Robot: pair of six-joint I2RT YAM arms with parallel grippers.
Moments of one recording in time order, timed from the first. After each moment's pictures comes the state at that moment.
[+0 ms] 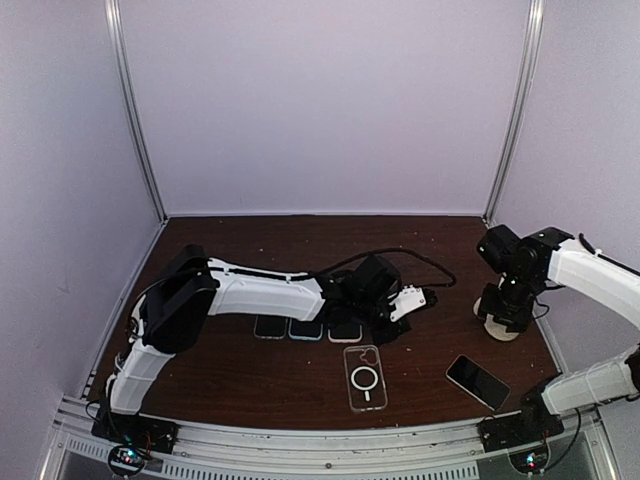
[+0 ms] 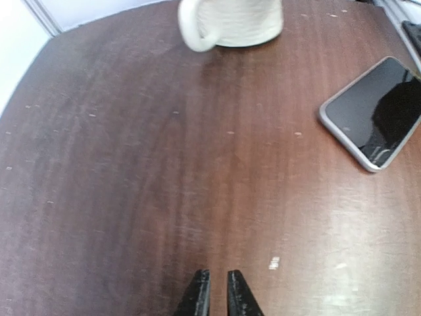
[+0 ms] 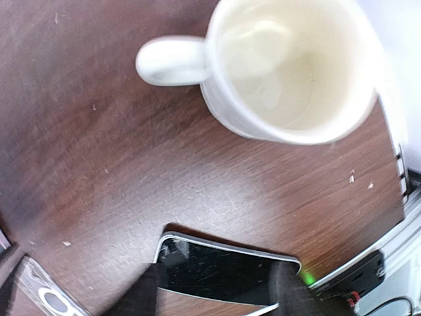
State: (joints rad) left arm -1.14 2.33 1.79 -0.16 0.13 0.31; right arm 0.39 1.22 0.94 -1.16 0.20 0.88
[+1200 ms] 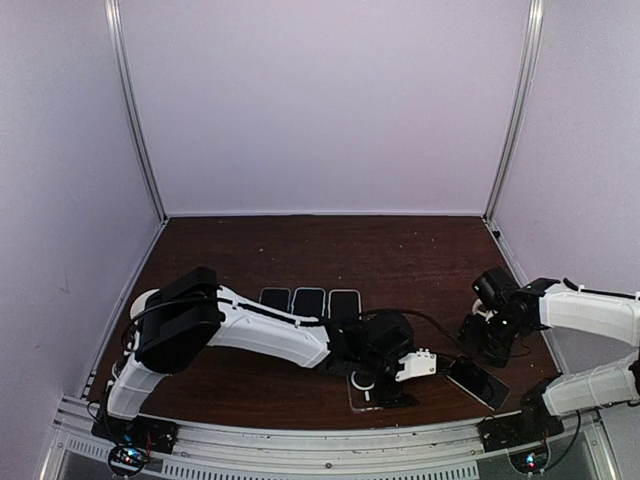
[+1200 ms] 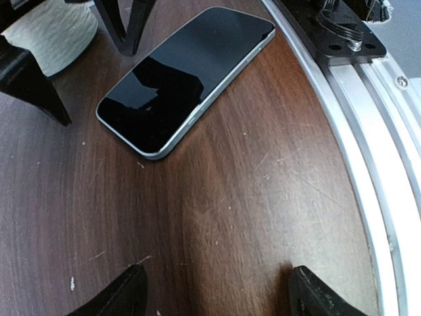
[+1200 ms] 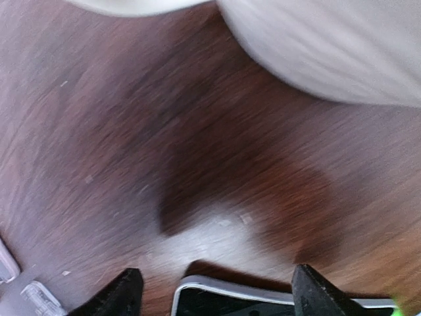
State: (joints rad) left arm -1.30 2.31 1.61 -0.07 0.24 0.42; right arm 0.41 1.17 0.56 -0.72 0.02 1.04
